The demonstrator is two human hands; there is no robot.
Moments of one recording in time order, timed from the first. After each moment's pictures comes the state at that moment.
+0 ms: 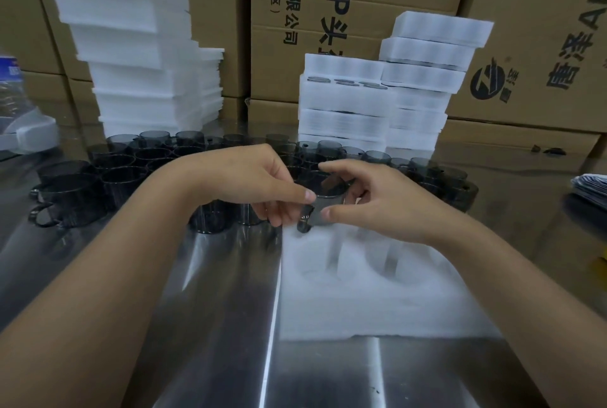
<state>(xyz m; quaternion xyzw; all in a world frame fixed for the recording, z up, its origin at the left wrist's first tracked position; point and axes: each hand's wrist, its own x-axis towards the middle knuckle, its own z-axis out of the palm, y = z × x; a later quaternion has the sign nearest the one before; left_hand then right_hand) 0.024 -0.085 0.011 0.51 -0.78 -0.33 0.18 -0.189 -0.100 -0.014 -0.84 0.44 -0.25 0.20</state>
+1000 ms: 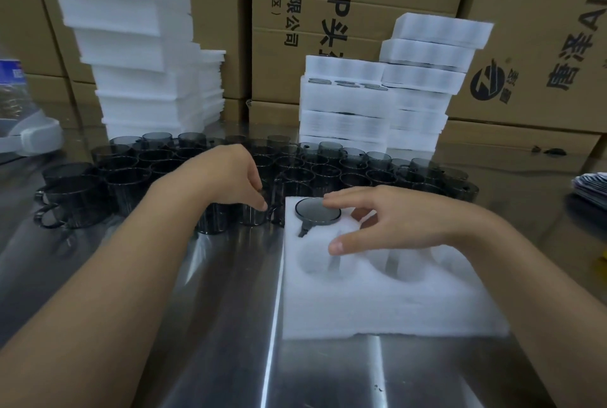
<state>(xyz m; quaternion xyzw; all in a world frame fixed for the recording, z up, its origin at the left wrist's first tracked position) 0.046 -0.107 -0.004 0.69 -0.71 -0.08 0.13 -0.200 -0.095 -0.006 -0.87 0.45 -0.03 0.20</state>
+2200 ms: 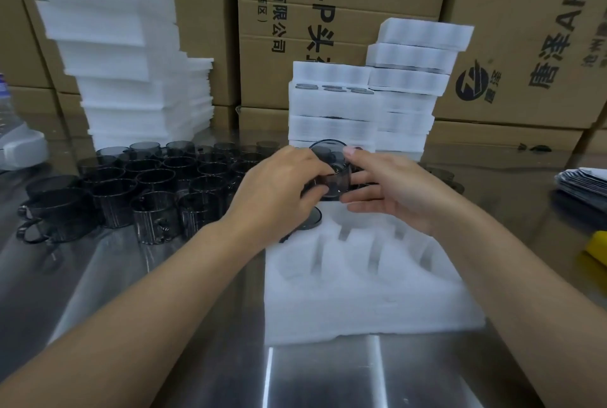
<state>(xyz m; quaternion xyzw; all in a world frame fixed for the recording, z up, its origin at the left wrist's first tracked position) -0.023 -0.094 -0.031 0.41 -0.80 0.14 0.41 -0.205 -0.113 -0.002 -0.63 0.47 -0.39 0.48</state>
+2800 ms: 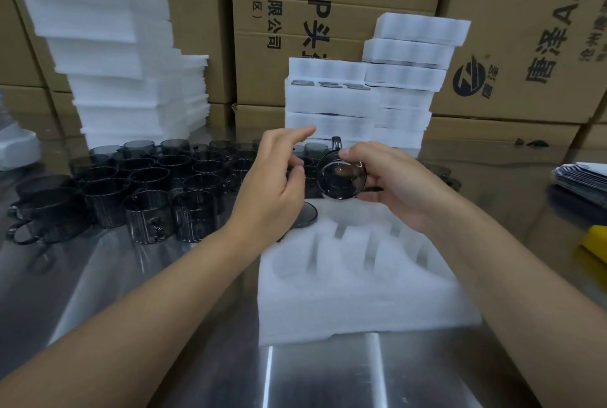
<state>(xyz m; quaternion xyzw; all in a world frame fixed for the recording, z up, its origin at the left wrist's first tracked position) -0.028 -0.099 -0.045 0.39 -0.72 -0.08 0.56 -0.202 -0.113 -0.004 -0.64 0.46 -0.43 0.44</state>
